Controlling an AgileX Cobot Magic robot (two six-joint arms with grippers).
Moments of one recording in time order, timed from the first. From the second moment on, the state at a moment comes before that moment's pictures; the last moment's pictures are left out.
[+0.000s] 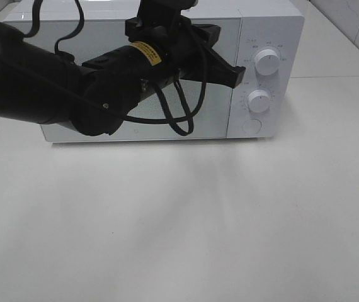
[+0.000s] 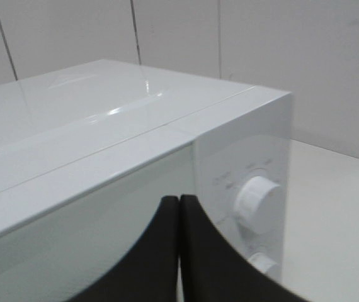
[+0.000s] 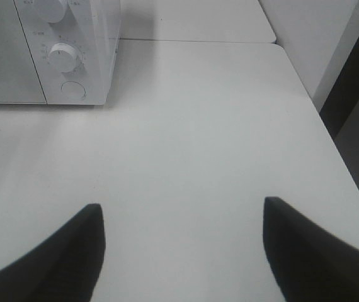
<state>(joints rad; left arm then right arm) -0.82 1.93 -1.13 -0.24 -0.66 0.29 -0.03 0.00 -0.49 -0.08 0.97 0.01</state>
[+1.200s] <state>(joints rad) -0.84 1.58 -1.13 -0.22 0.69 0.10 -0.03 0.00 -0.49 -0.08 0.97 0.01</state>
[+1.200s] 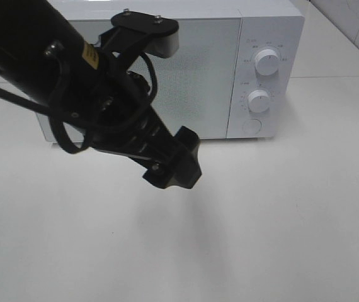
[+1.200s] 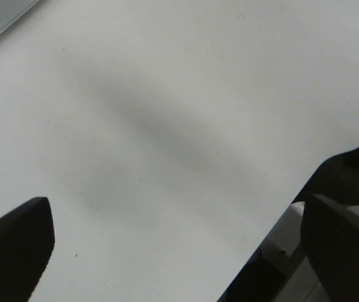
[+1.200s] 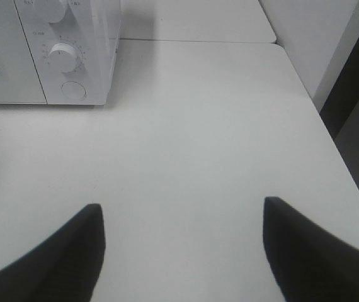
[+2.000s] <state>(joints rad) -0.30 1.12 -0.83 -0.09 1.06 0.06 -0.03 0.00 -0.49 -0.08 0.97 0.01</state>
